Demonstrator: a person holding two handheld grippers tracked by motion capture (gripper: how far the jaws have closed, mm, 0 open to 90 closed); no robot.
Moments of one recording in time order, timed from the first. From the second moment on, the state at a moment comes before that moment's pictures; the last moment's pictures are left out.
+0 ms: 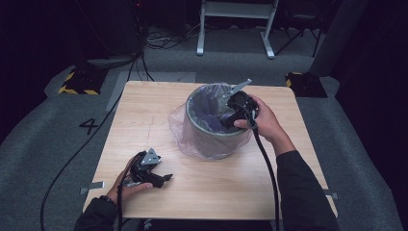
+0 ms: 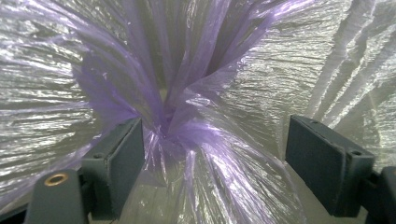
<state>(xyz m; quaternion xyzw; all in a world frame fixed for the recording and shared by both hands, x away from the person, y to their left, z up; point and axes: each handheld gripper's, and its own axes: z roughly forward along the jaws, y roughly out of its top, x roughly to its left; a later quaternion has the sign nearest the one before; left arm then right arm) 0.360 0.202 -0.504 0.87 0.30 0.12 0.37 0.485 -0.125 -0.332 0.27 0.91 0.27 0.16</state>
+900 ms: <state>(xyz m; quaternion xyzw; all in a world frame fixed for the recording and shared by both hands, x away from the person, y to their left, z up) 0.360 0.202 -0.504 0.87 0.30 0.12 0.37 0.474 -0.142 -0.325 0.30 0.87 0.34 0.17</state>
